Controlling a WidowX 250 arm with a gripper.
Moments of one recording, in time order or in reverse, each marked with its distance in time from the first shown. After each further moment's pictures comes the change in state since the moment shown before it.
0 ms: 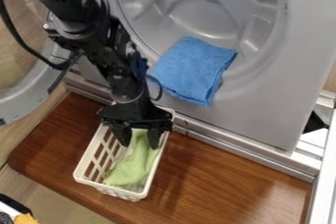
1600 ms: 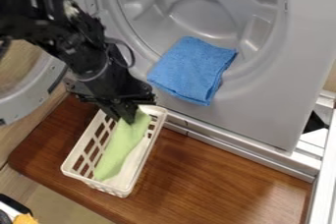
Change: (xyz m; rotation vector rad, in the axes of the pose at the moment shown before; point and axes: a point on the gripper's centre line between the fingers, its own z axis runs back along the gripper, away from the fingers) arm -0.006 0.008 0.069 -0.096 -0.183 -0.034
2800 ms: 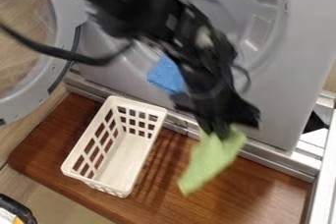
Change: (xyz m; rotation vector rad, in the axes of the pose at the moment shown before) arm 0.002 -0.119 -0.009 -0.104 -0.022 -0.202
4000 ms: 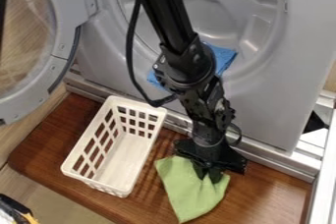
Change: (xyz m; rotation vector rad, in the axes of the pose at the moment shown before) arm -0.046 0.021 -0.127 0.106 0.234 0.056
